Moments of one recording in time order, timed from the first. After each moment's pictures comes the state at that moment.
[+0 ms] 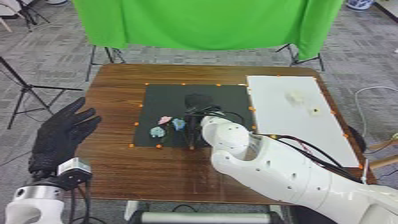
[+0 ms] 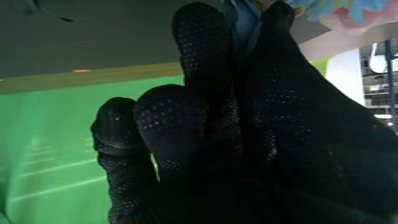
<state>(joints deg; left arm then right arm) 133.8 -66.8 -104.9 -132.4 46.7 12.5 7.1 -50.7 -65.3 21.5 -94.1 -119.8 -4.2 41.1</state>
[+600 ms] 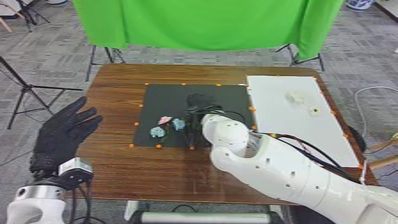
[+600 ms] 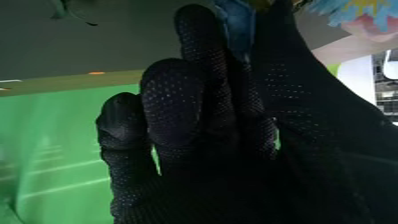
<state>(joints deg) 133.6 -66.7 -104.4 -132.3 46.7 12.5 7.6 -51.3 -66.2 23.4 -93.2 -119.7 -8.0 42.2</state>
